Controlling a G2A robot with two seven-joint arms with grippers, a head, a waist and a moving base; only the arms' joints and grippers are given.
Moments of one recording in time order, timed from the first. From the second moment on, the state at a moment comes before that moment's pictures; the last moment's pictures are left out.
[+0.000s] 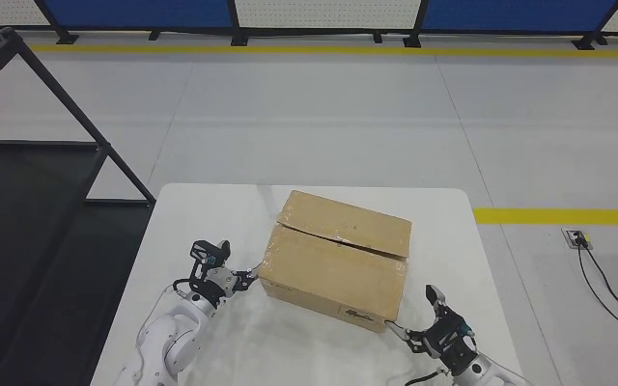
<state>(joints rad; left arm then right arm) 1.13 -1.21 -1.36 -1.37 1.24 -0.39 0.04 -1.57 -1.19 1.51 -1.76 -1.48 -0.43 -0.22</state>
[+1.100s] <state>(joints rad) 1.18 -1.21 -1.34 -1.42 1.24 -0.40 0.04 -1.49 -1.19 1.48 -1.73 -1.46 -0.37 -0.20</state>
